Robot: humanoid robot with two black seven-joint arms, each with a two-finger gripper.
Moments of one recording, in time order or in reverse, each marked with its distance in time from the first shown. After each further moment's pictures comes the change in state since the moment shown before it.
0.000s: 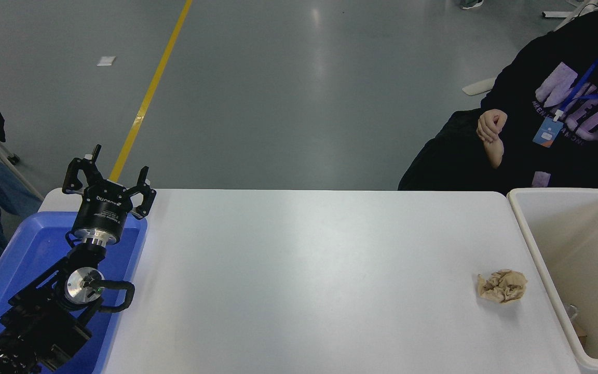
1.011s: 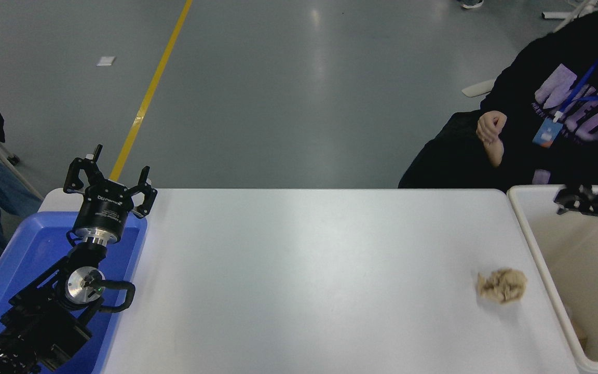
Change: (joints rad) left arm 0.000 0.000 0.002 0.000 0.000 0.000 0.001; right arm 1.167 0.026 -0.444 0.943 -0.185 0.600 0.003
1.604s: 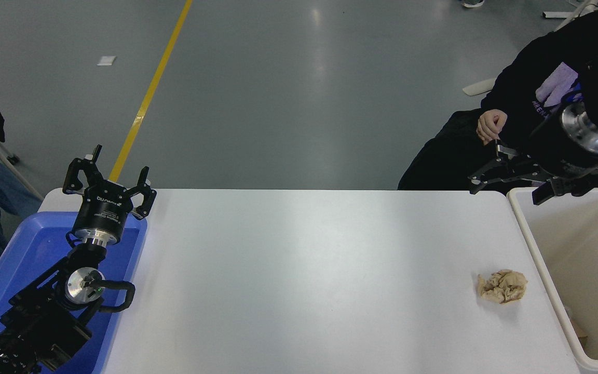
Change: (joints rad) left arm 0.000 0.000 0.000 0.000 0.000 0.000 0.000; right arm 0.261 0.212 0.043 0.080 -0.012 0.205 0.000
